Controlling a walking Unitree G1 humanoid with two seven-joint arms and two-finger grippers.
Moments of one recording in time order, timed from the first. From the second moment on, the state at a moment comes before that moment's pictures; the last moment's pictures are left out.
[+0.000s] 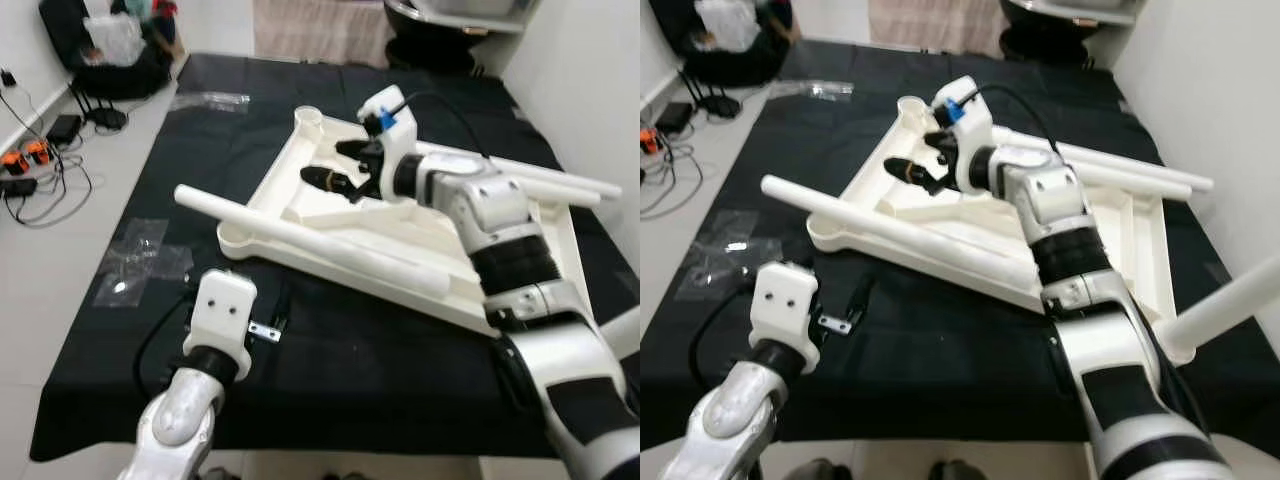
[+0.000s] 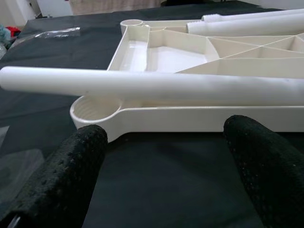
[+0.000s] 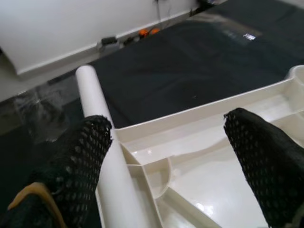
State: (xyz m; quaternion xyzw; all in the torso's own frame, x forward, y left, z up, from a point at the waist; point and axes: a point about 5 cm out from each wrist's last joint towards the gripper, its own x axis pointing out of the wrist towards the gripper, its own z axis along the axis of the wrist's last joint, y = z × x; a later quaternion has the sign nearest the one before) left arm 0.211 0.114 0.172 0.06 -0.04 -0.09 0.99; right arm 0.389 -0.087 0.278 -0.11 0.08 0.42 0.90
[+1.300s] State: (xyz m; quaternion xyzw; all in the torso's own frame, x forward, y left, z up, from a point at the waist) left arm 0.201 0.109 0.173 0.05 -0.03 -0.08 1.00; right arm 0.389 -0.025 0.246 -0.26 0.20 0.50 0.80
